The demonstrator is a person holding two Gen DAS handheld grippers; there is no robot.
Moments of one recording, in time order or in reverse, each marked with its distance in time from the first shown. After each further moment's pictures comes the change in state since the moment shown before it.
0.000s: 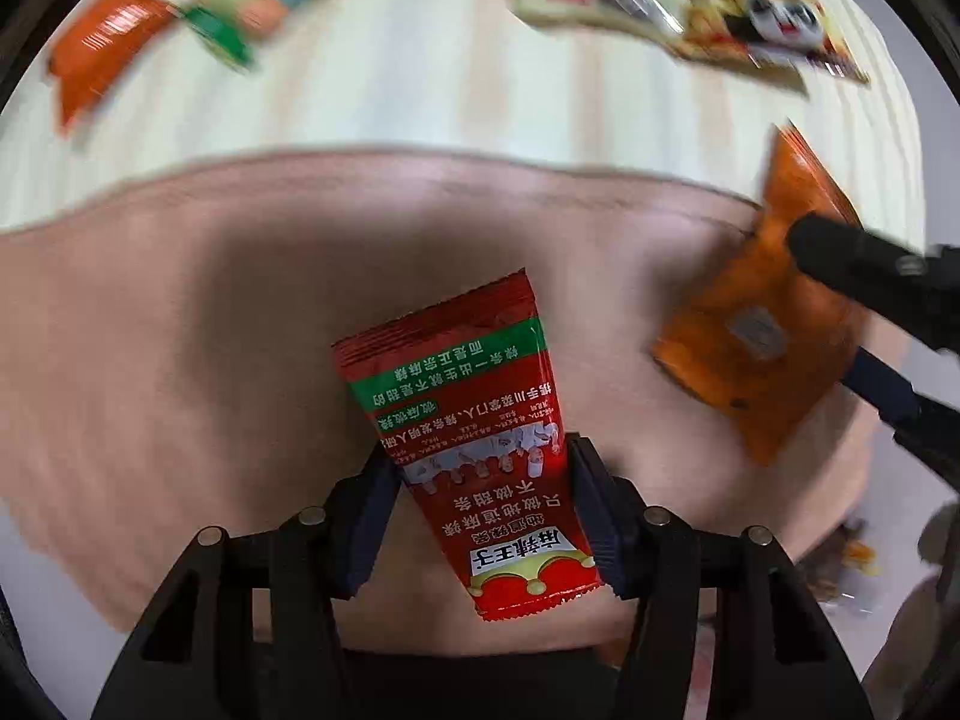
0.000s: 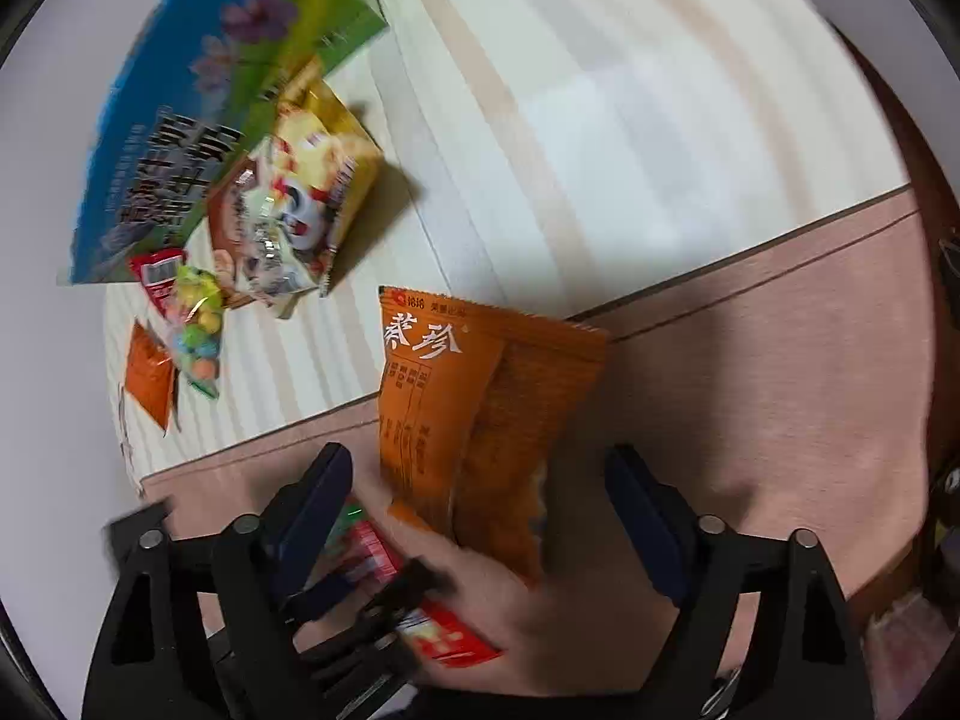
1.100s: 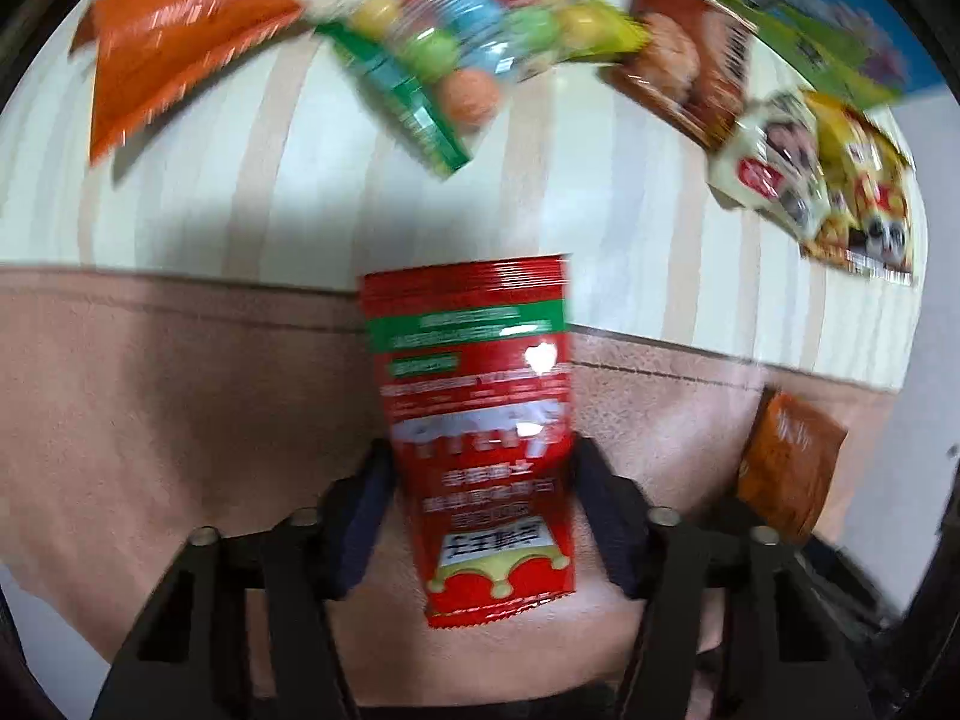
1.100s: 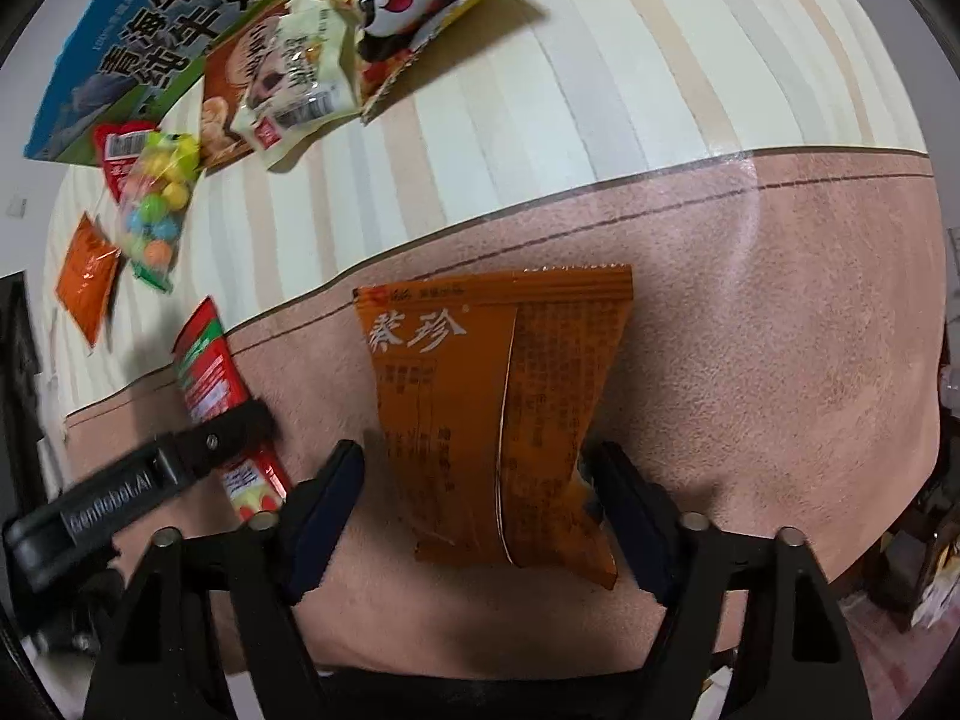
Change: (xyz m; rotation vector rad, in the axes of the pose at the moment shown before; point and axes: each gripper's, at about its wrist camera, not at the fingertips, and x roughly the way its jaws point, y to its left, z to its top) left arm 0.000 0.073 0.034 -0.049 -0.038 -0.106; right arm 0.040 0.054 -0.054 -0.100 0.015 -0.204
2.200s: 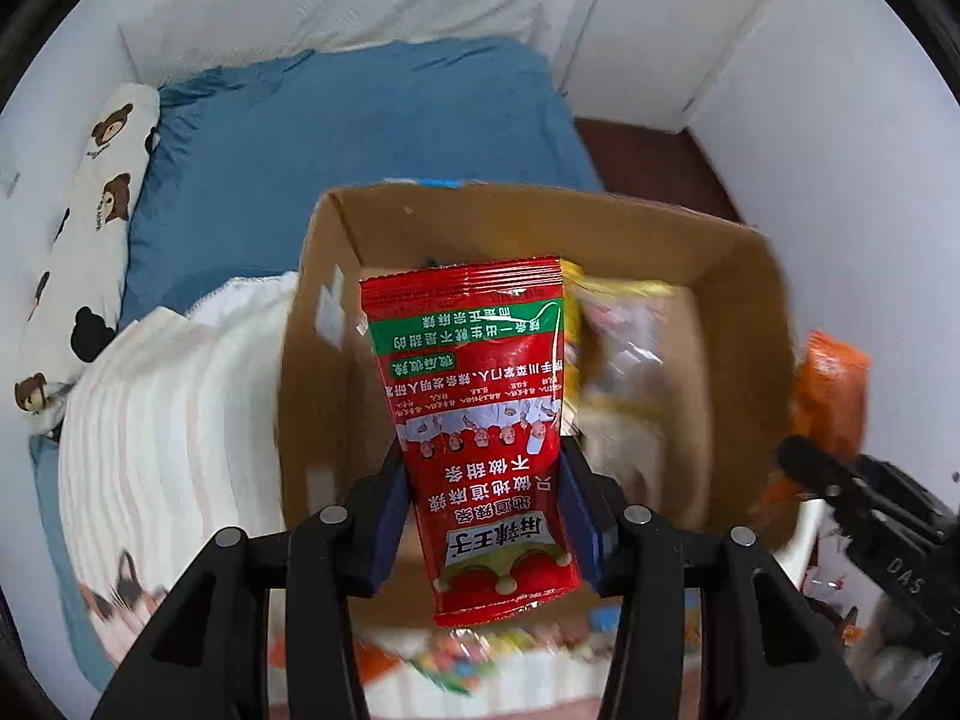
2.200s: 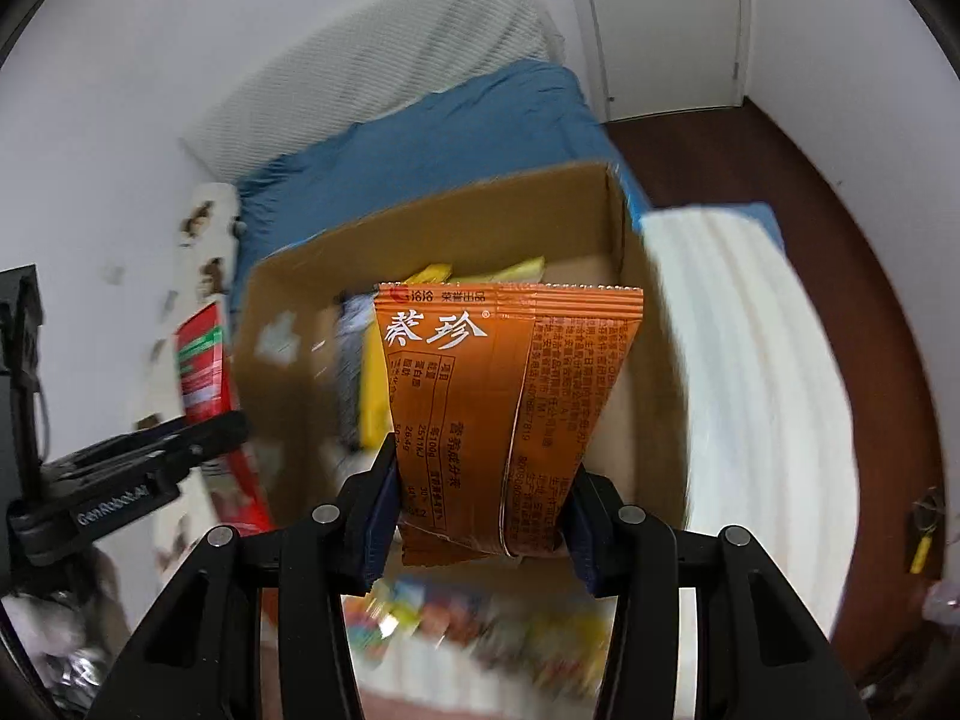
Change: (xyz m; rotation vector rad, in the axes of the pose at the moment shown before) left arm -0.217 -0.035 0.277 0.140 -0.295 0.027; right arm -0.187 0.116 0.298 -0.196 -0.327 0.118
